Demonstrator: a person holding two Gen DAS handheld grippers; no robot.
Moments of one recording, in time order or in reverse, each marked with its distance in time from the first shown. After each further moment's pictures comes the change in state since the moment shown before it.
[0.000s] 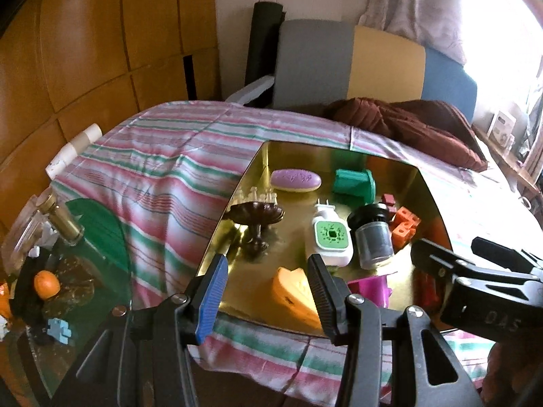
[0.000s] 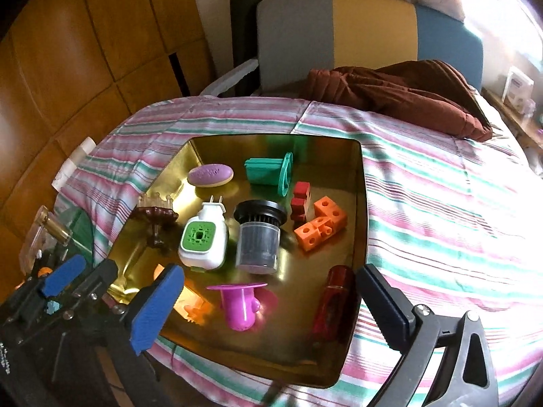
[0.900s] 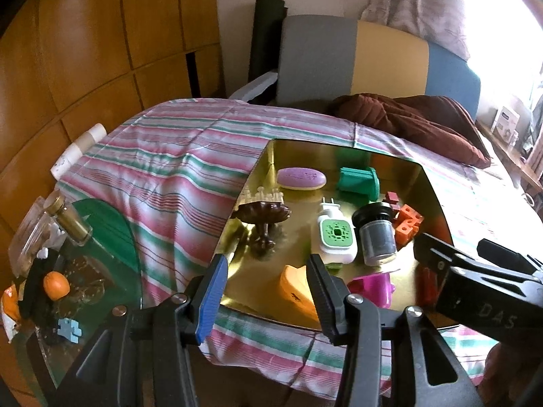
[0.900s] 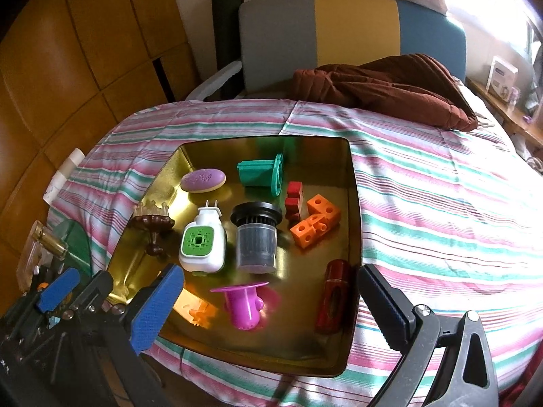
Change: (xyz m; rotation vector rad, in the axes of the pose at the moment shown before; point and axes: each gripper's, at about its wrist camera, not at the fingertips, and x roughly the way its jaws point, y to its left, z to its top) left arm -0.005 0.003 0.006 0.003 0.020 0.014; right arm -0.006 0.004 0.001 0.053 0.003 -0.041
